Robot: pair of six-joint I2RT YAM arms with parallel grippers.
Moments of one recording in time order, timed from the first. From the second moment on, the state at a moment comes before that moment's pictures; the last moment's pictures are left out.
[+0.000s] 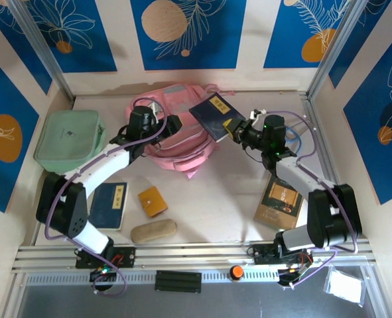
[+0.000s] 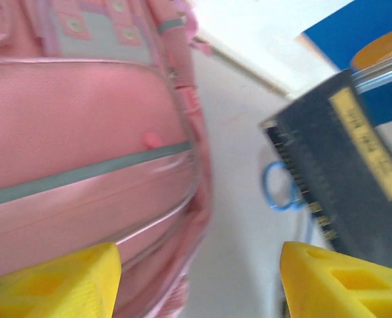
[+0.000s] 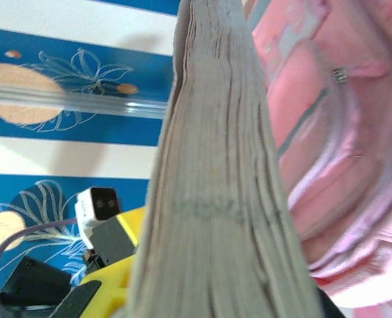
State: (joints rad) left arm -0.44 1.55 1.13 -0.09 0.19 -0.76; right arm 0.21 1.38 0.80 0.33 -0.61 1.22
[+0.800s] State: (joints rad) left arm -0.60 2.07 1.70 -0.74 -0.18 0.06; right arm 0.13 1.22 0.78 -0.04 -0.50 0.98
